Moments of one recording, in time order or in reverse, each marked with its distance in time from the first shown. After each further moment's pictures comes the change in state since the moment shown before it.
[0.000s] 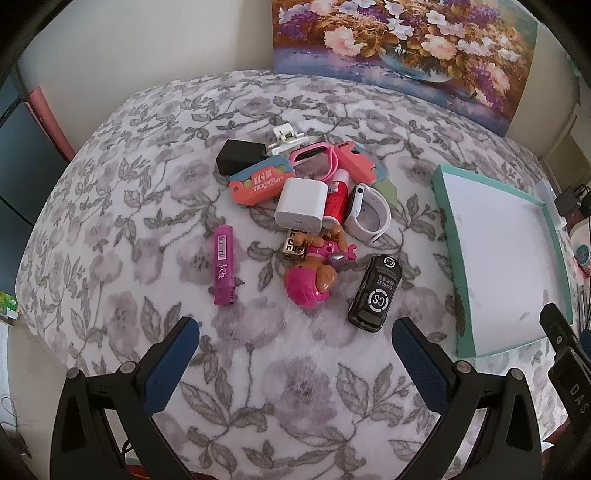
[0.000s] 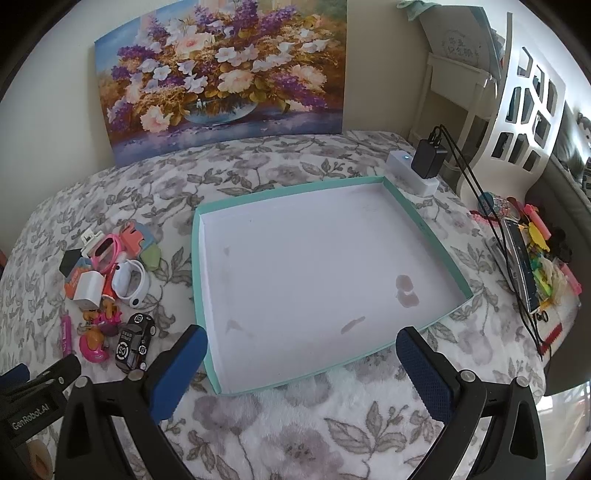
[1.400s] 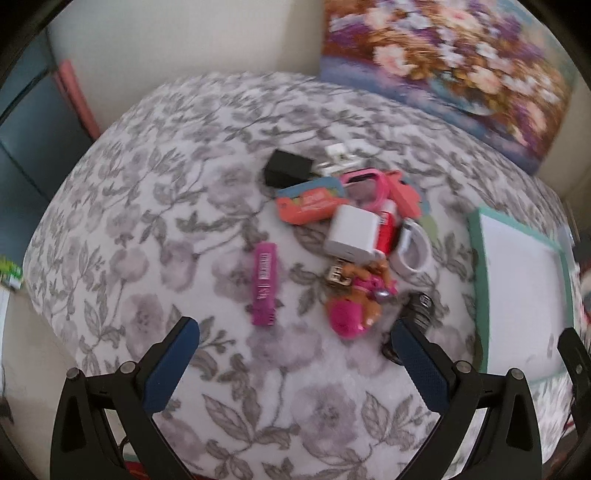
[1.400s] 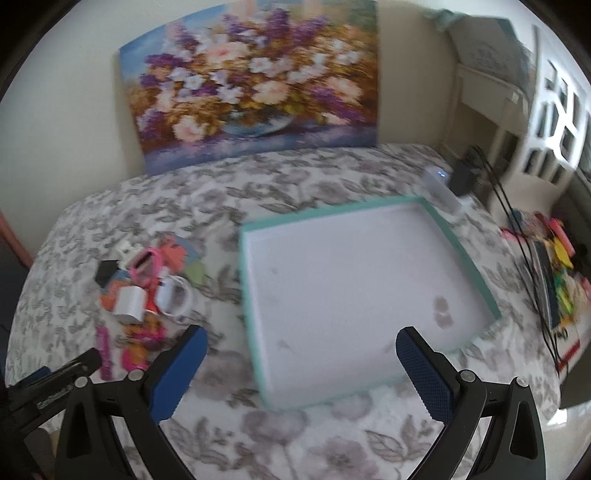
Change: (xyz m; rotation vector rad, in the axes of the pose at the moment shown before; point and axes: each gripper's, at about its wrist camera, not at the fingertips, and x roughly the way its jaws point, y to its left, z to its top) left arm 0.004 0.044 0.024 -0.146 0.000 0.038; right arm -0.013 0.034 0.026 -0.036 -0.021 0.123
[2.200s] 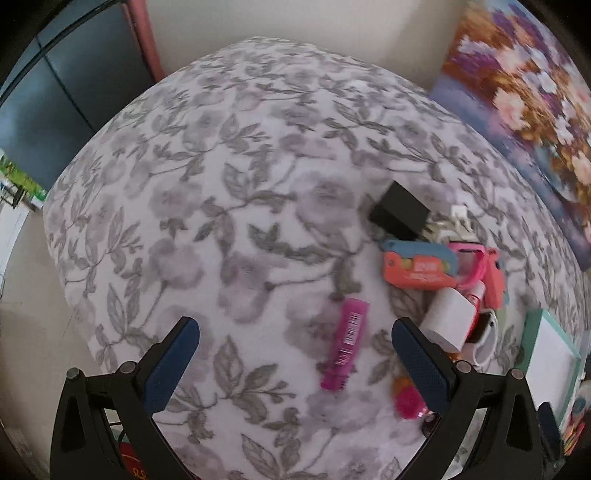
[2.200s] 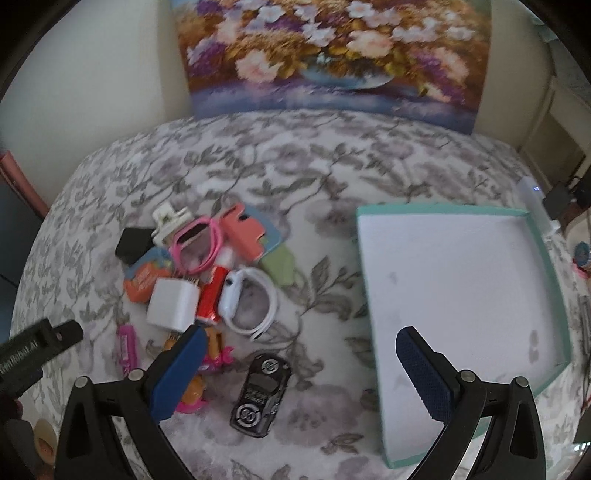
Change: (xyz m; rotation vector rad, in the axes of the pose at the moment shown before) left arm 0.037 0.075 0.049 -0.285 0.077 0.107; right arm 0.085 0.101 0.020 -0.120 0.175 0.115
